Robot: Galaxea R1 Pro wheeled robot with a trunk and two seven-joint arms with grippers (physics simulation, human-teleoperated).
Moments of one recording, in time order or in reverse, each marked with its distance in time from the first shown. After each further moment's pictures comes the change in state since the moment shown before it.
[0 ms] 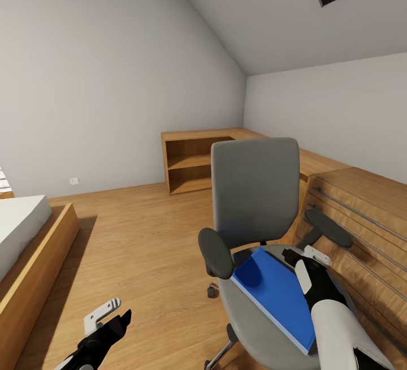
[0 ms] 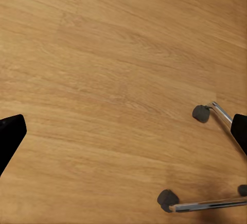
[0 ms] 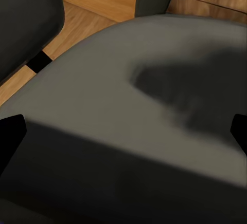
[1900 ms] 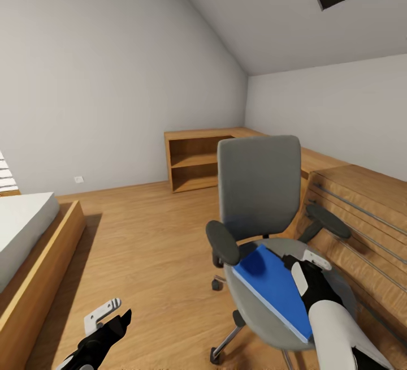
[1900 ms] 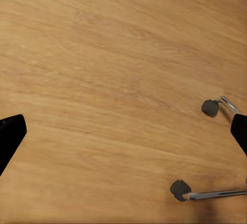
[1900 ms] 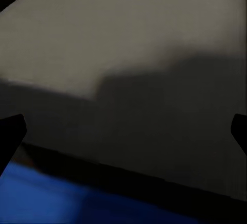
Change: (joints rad) left arm 0.000 -0.001 0.000 0.000 -0.001 0.000 0.000; right arm -0.002 0.004 0.021 0.043 0.009 0.009 -0.099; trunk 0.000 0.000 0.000
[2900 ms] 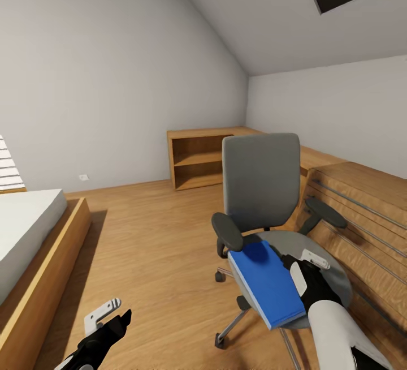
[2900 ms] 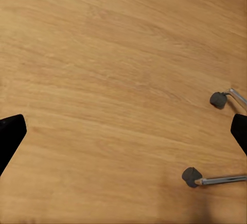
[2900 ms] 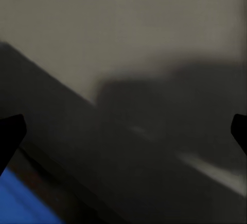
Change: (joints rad) left arm 0.000 0.001 0.000 0.000 0.001 0.000 0.000; right arm 0.000 -0.001 0.022 0.007 -0.001 -0.005 0.002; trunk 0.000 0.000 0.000
